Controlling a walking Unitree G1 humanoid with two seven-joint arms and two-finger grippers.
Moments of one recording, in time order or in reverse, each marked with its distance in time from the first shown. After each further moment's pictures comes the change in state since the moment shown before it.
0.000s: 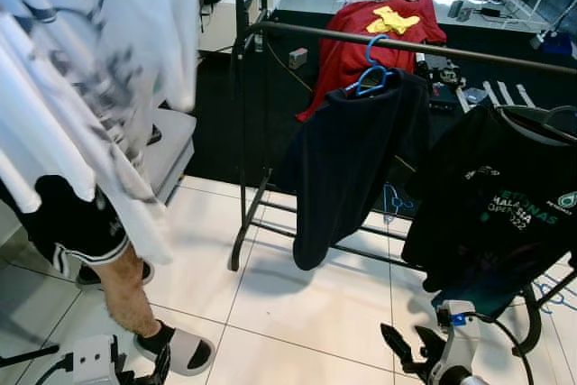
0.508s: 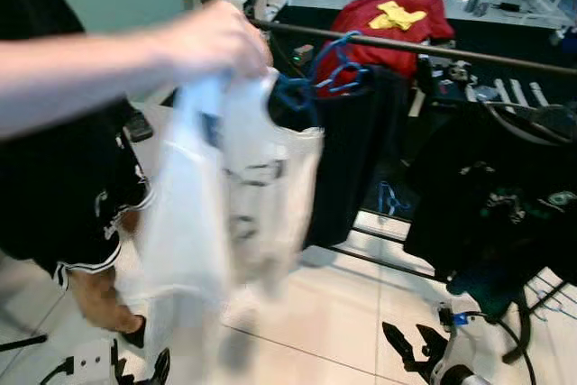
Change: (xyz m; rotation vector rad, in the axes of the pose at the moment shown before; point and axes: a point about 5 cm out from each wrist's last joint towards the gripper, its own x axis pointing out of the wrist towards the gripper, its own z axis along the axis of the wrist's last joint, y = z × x) left arm 0.003 -0.002 -0.003 -0.016 0.003 -0.010; right arm -0.002 -0.004 0.002 -0.005 -0.009 -0.008
